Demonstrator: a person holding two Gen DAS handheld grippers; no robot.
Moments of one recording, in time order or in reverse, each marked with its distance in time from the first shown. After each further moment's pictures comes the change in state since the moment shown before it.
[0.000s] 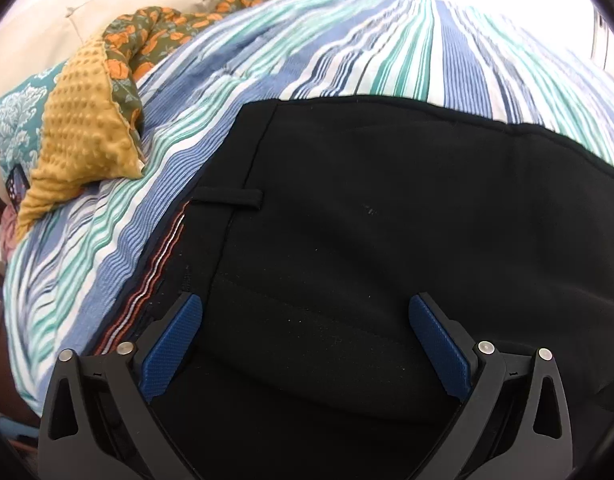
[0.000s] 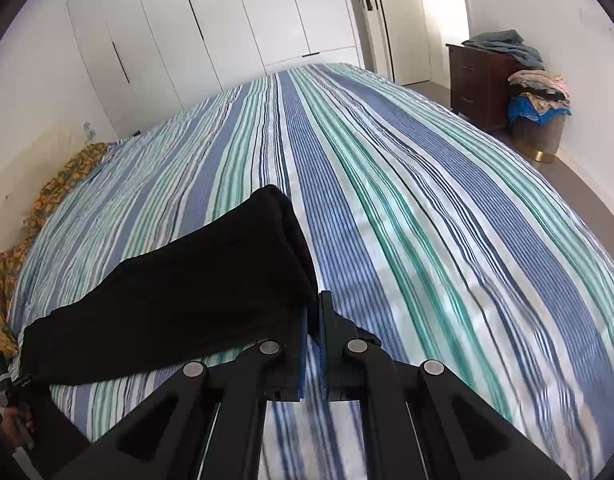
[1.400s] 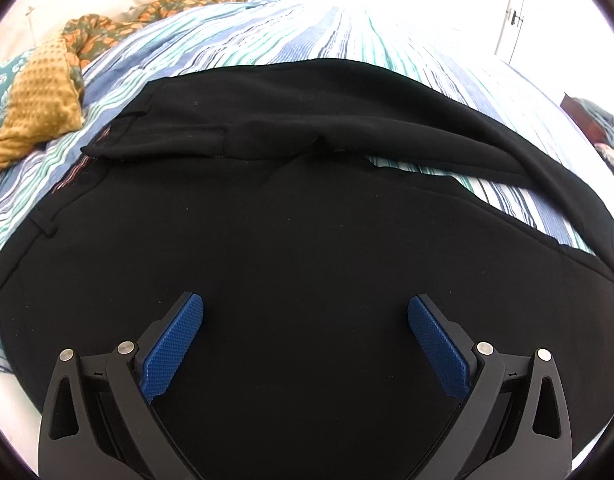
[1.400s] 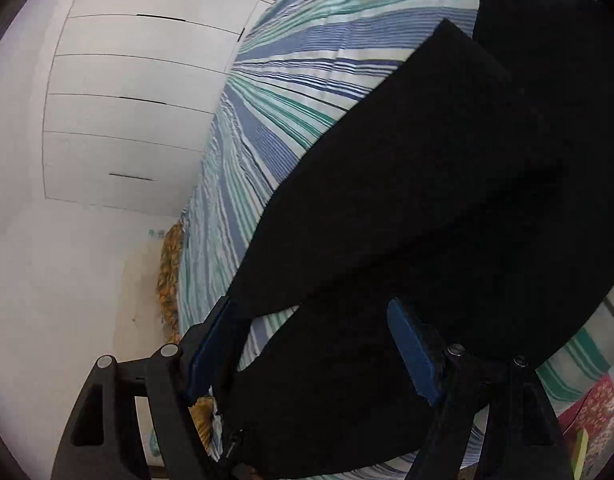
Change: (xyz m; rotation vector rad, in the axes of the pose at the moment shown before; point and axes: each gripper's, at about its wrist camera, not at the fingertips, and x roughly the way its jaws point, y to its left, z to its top) left arm -0.116 -0.051 -0.126 0.081 -0.067 -0.366; right arm -0.059 0.039 -0.190 0.766 0.189 0.383
